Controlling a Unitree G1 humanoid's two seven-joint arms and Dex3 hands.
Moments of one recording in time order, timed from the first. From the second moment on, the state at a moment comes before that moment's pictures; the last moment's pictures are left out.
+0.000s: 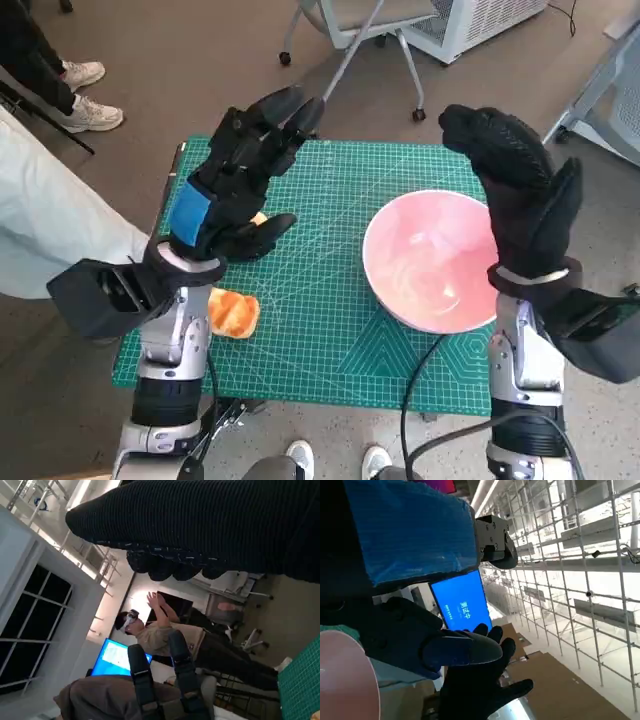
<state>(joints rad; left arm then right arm) -0.54 0.12 0.10 0.14 -0.37 -0.29 -0.52 -0.53 -0.13 -0.13 0.17 0.32 -0.44 0.38</state>
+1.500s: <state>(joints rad) -0.53 0.12 0.11 0.17 -0.35 -0.34 -0.50 -0.67 -0.30 -0.46 1.20 0.31 -0.68 0.22</state>
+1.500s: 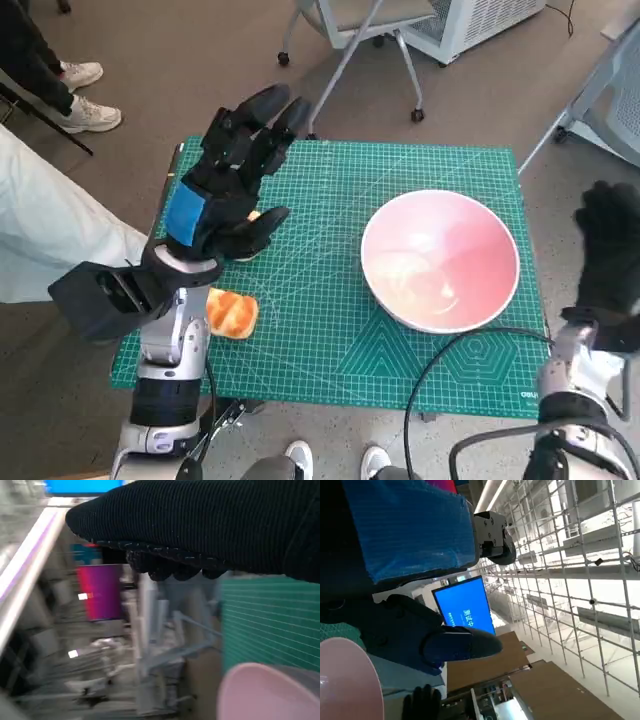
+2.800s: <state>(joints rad) -0.49 0.18 0.13 0.12 -0.36 -0.29 -0.51 -0.81 -0.09 -0.48 1.27 0.33 -0.45 0.20</state>
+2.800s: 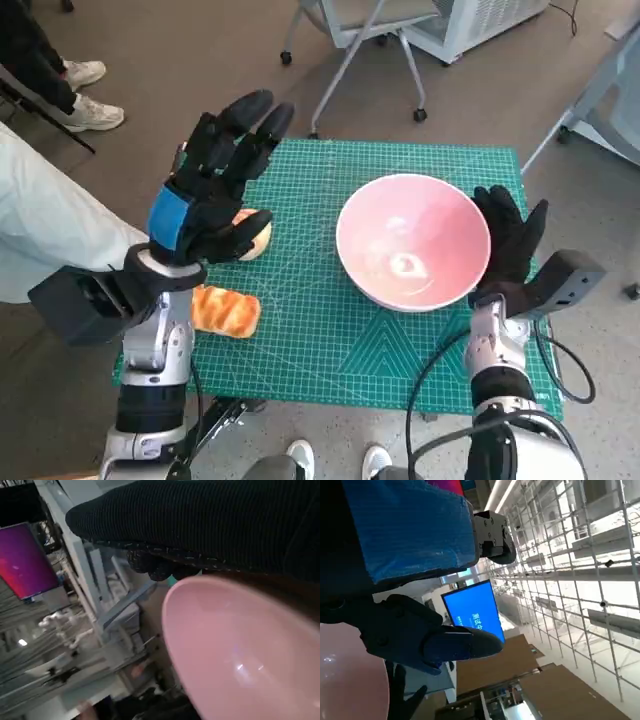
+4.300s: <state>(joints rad) -0.48 0.18 0.13 0.12 -0.35 -0.30 -0.48 -0.92 -0.03 -0.43 1.29 0.31 -0.40 0.22</state>
